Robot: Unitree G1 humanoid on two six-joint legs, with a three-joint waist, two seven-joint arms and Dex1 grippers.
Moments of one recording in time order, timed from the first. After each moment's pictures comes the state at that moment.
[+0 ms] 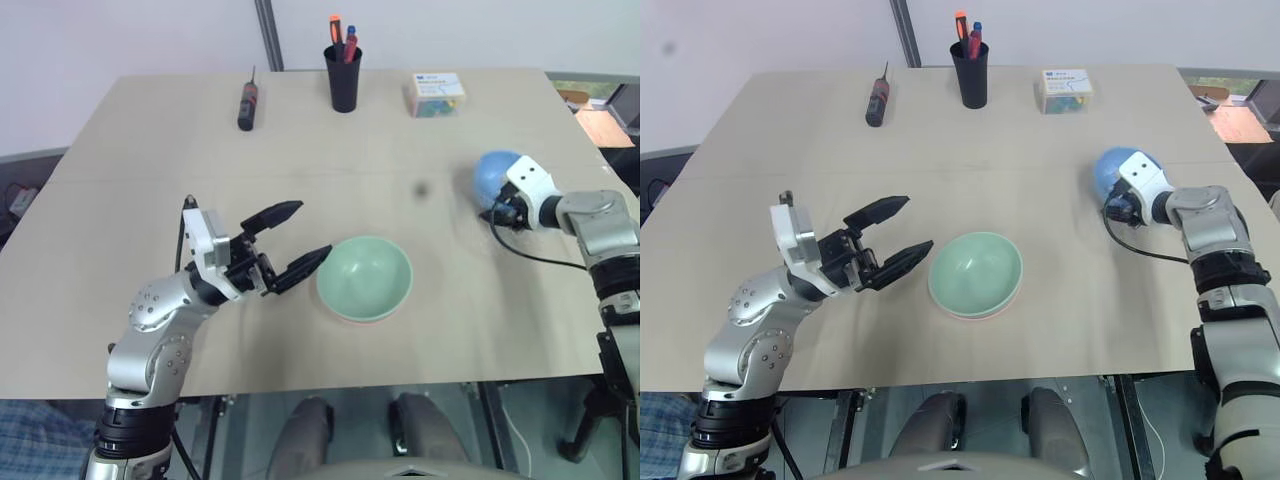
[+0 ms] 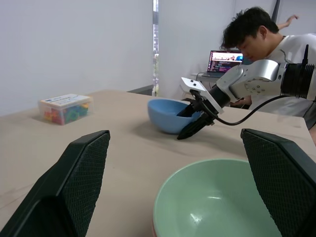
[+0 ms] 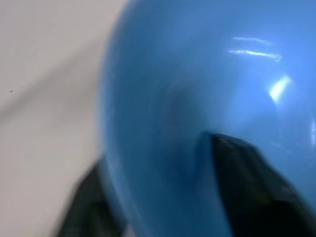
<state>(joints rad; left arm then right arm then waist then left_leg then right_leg) -0.11 0.50 0.15 -0.36 -0.65 0.18 -0.92 -0.85 -0.70 0.16 0.71 -0.05 0.32 0.85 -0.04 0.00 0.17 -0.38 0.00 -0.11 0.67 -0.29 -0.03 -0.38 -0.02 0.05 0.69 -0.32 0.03</state>
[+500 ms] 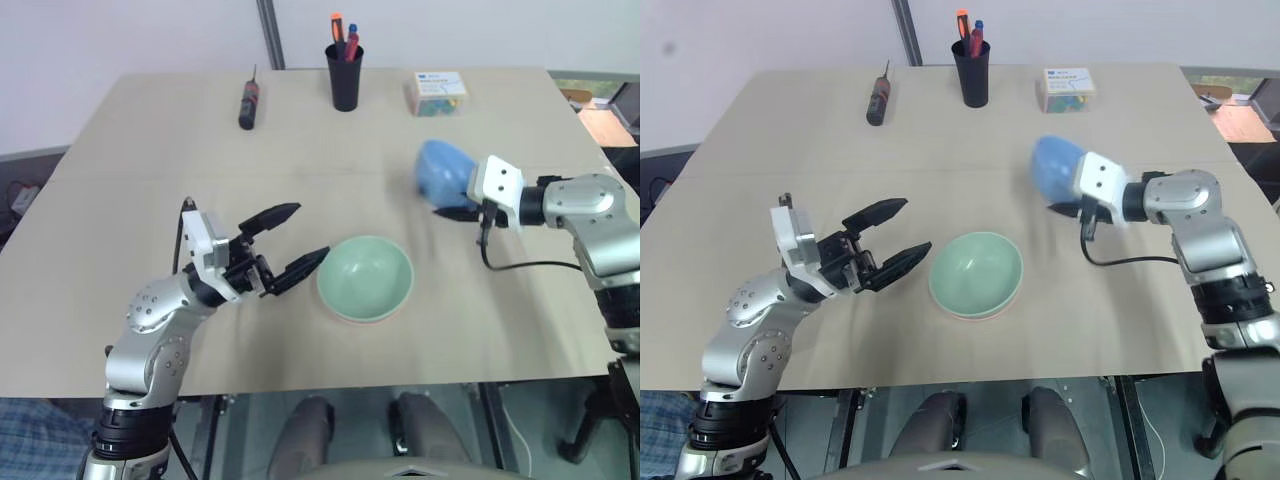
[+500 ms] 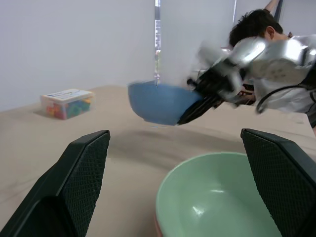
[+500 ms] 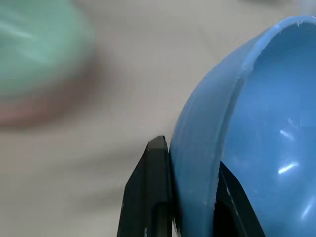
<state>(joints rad) -0.10 0.51 0.15 -0.34 -0.64 0.17 -0.92 -0.65 -0.75 0.16 -0.12 0.16 0.23 1.21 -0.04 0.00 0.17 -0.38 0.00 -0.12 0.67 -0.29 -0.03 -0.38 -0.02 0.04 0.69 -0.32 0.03</state>
